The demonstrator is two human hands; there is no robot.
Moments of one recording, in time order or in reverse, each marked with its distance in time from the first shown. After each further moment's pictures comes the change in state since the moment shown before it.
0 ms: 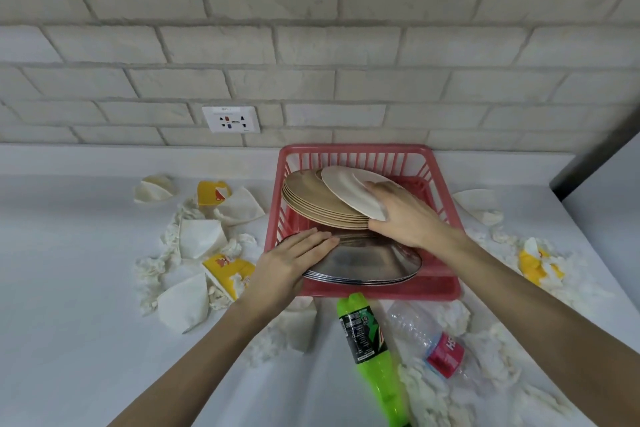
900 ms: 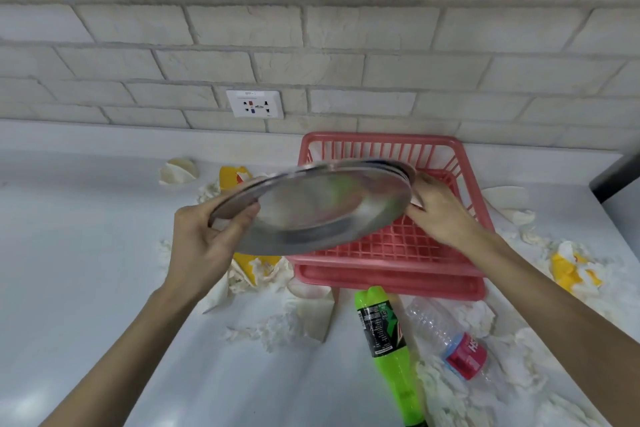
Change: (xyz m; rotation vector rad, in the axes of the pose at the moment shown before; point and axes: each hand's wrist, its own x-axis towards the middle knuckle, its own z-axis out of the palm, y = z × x) left_hand -0.017 -0.005 -0.108 -0.405 0.479 -0.483; right_hand 0.002 0.017 0.012 0.151 0.131 -0.008
